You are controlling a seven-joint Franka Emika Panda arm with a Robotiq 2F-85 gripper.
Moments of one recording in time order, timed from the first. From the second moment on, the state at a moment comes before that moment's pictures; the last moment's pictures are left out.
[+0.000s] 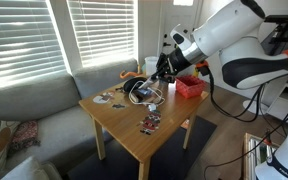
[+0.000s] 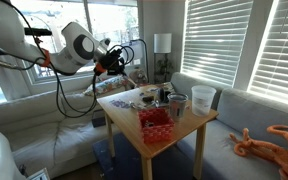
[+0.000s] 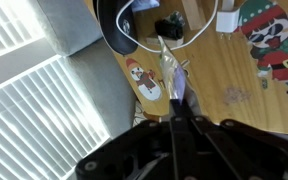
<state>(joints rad) 0.07 -0.38 0.22 -2.39 -0.52 2.75 -0.29</state>
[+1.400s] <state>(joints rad) -0.27 0.01 0.55 -2.27 -1.35 2.94 0.44</state>
